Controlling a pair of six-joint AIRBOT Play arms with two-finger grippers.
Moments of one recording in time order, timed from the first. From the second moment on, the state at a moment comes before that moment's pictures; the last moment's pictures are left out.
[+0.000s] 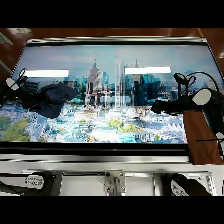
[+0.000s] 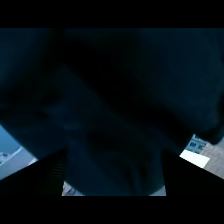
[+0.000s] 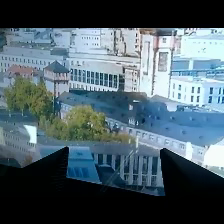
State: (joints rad) left arm 0.23 -1.57 1.28 1.36 -1.08 -1.67; right arm 0.01 -1.10 0.99 -1.21 1.12 1.46
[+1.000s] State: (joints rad) left arm -0.21 -1.12 1.50 1.06 -1.16 -1.42; right arm 0.01 -1.00 1.25 -1.22 1.22 1.44
